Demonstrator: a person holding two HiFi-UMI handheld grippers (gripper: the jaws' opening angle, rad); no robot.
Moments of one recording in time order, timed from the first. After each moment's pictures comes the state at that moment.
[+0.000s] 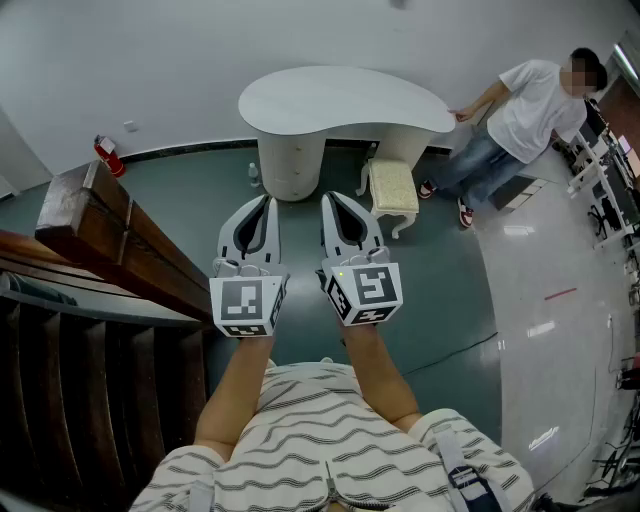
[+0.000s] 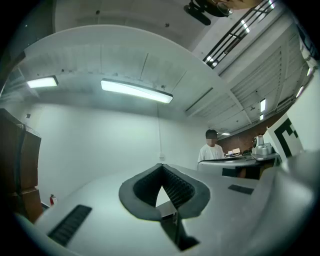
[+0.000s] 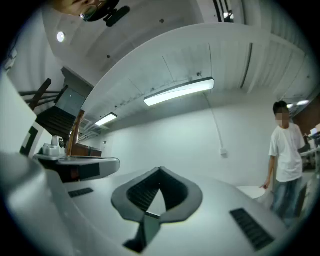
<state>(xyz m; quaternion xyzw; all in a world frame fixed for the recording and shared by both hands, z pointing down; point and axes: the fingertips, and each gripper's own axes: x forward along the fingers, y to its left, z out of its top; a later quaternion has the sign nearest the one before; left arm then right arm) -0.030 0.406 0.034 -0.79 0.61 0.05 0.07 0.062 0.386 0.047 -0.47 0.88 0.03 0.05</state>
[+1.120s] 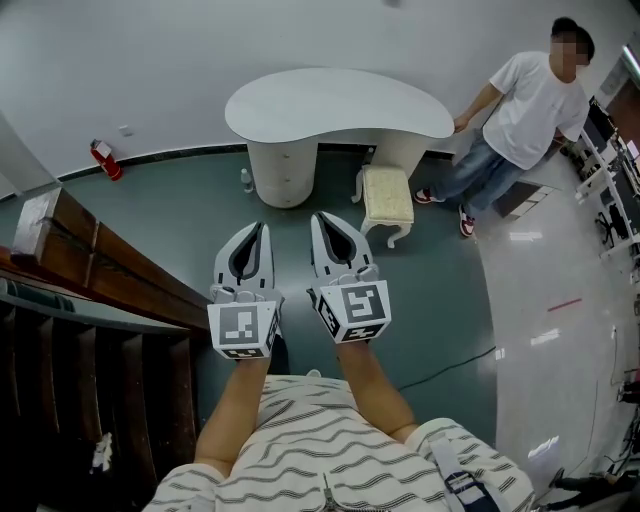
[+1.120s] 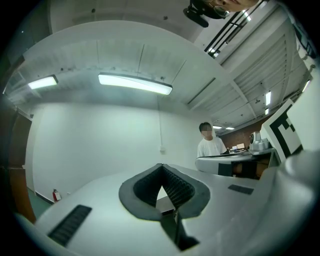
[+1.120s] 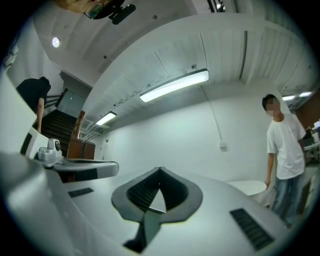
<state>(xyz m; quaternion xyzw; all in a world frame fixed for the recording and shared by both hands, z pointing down) 0.045 0.359 0.076 -0.77 0.64 0.02 0.05 0.131 0.331 0.082 -0.45 0.89 0.01 0.04</state>
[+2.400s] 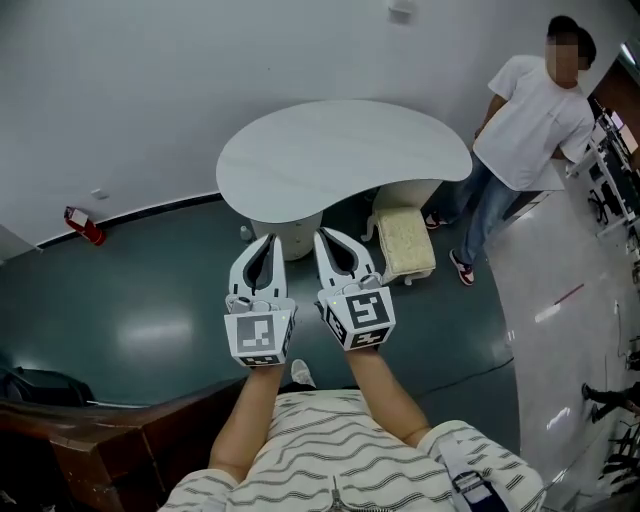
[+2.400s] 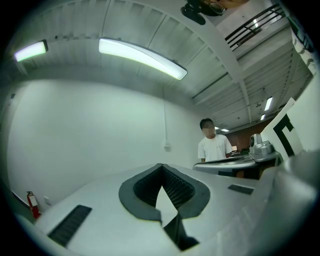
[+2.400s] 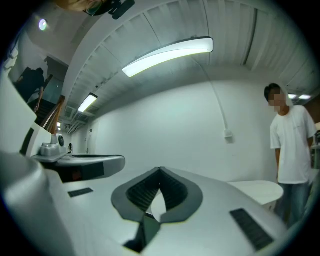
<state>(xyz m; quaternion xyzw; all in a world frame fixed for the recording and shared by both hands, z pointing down) -0.098 0.002 0.090 -0.81 0.59 0.02 0.02 -0.021 -0.010 0.106 -0.50 0.87 -0.01 -0.01</state>
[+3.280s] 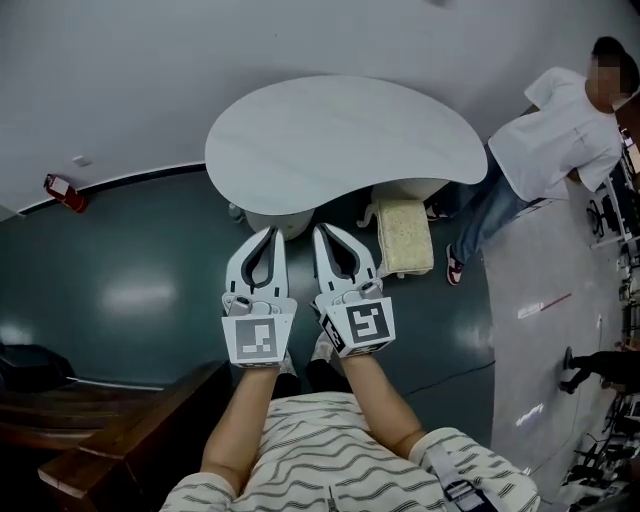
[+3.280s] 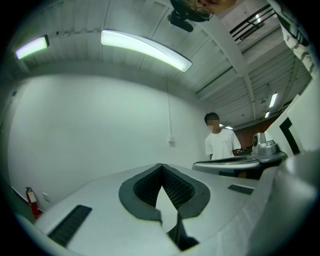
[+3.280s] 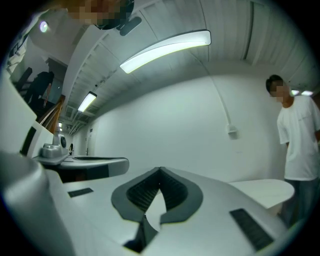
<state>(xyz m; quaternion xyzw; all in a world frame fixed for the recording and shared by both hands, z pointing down) -0.090 -0.092 0.136 -0.80 0.60 0.02 0.00 -0.020 -0.101 0.147 -0.49 0.87 -0.01 0.00</state>
